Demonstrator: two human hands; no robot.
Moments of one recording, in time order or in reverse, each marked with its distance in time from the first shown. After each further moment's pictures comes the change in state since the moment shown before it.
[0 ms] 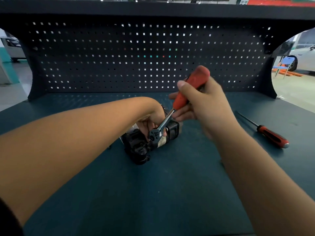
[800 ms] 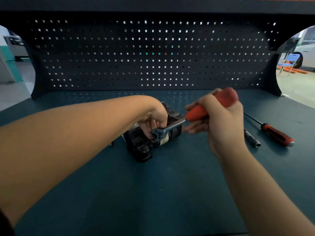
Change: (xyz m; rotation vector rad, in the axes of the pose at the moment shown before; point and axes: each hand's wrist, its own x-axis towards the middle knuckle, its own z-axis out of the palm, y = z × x) left_hand -0.004 -0.005 0.004 -0.225 -0.031 -0.049; right_hand -0.022 0.024 -0.007 0.191 0.137 0.018
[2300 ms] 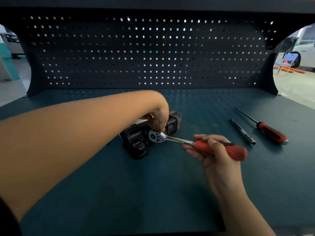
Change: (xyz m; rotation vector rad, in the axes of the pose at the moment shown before) left_hand -0.009 0.023 0.006 0.611 0.057 0.013; right_hand -0.043 0.065 -0.043 0.399 0.060 0.114
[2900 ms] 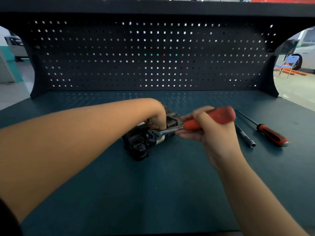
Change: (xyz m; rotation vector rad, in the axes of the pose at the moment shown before) left_hand 0.003 0.001 0.004 0.269 0.036 0.037; right_hand 0.032 -0.034 0.041 -0.328 -0.141 -0.026
